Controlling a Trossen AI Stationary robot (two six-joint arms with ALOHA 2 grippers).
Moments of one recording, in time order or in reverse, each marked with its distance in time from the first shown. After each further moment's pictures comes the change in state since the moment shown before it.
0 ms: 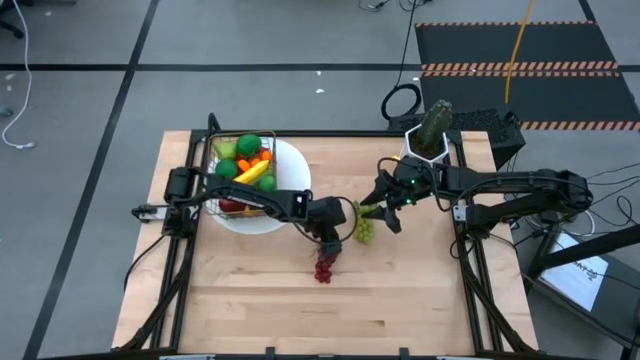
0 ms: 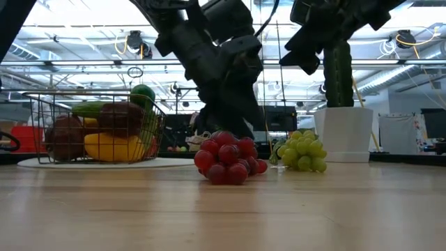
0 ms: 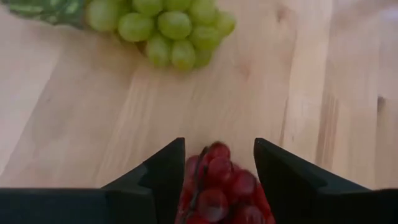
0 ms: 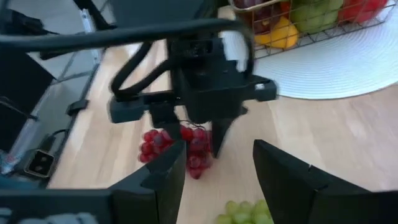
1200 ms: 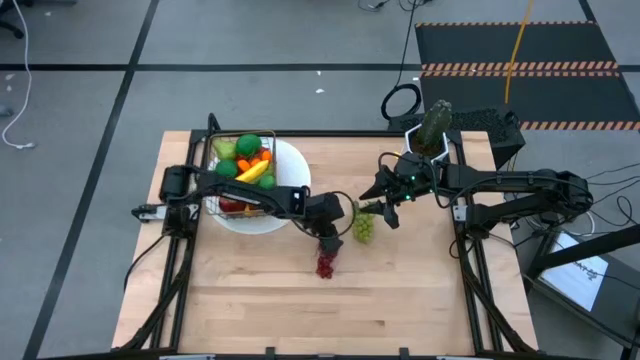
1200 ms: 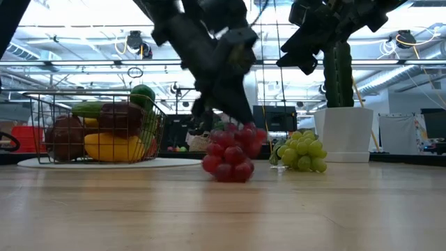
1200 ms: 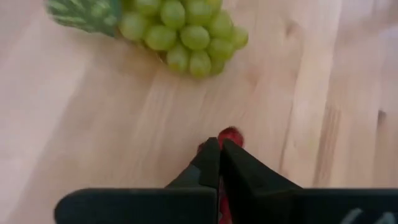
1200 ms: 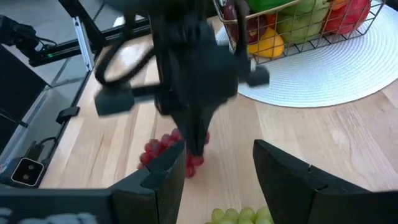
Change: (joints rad) left arm 0.018 -0.035 0.000 -0.035 -0.032 -0.037; right arm -0.038 0.000 0.000 0.020 0.016 -0.018
